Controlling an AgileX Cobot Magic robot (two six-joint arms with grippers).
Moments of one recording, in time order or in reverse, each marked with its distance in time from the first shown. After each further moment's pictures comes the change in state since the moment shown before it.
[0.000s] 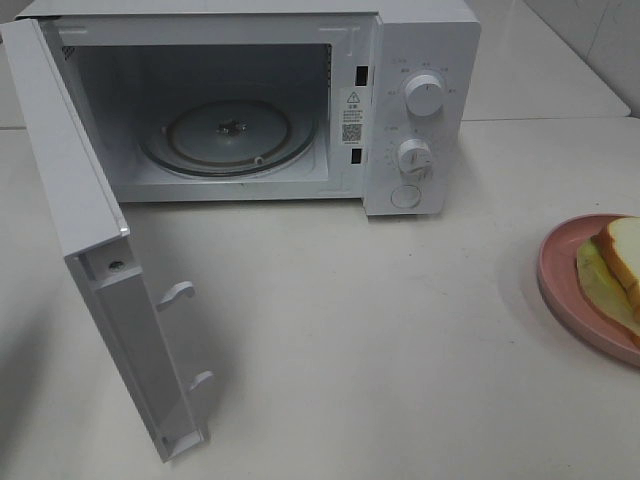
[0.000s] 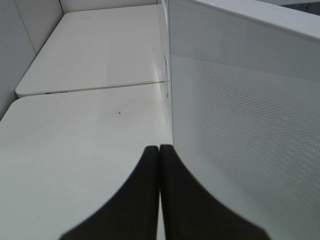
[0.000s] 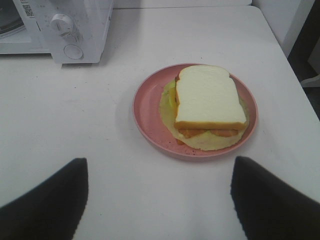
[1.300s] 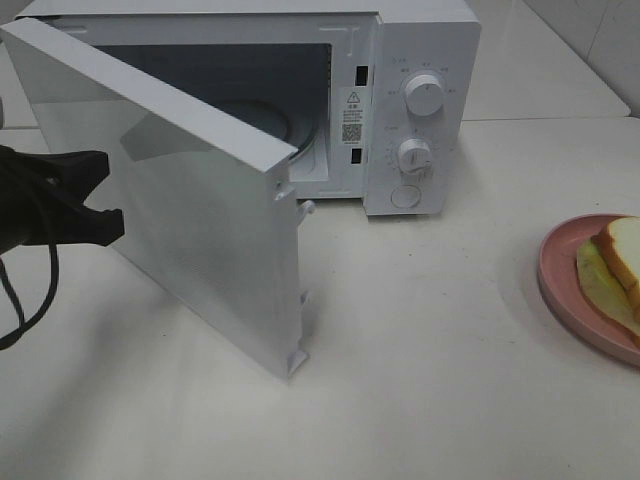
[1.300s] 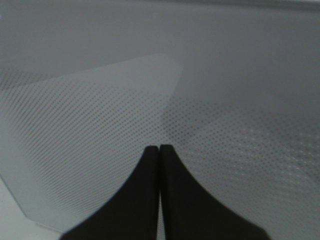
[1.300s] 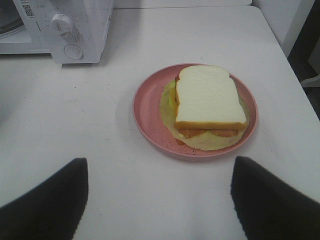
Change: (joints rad) left arm -0.327 0.561 -0.153 0.041 -0.423 -0.055; right arm 0.000 0.000 0.000 0.000 0.000 0.000
